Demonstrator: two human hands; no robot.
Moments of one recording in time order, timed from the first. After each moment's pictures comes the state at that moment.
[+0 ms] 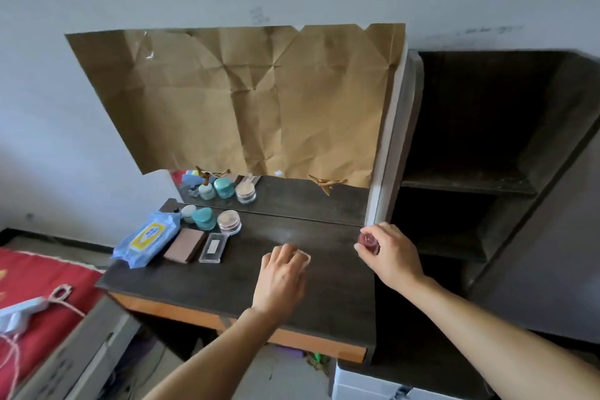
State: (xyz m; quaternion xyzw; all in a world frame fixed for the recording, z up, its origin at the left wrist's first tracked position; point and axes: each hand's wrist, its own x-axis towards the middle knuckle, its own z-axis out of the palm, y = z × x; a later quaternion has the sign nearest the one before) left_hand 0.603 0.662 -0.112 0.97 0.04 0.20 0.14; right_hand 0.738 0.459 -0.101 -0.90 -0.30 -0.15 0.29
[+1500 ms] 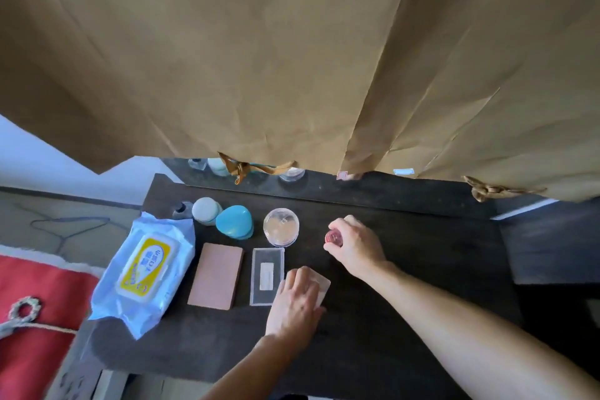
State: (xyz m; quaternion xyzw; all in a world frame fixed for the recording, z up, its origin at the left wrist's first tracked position) left_hand 0.694 0.945 -0.295 0.97 0.01 -0.09 0.21; right_hand 0.846 0.833 -0.274 -0.94 -0.21 0.17 0.20
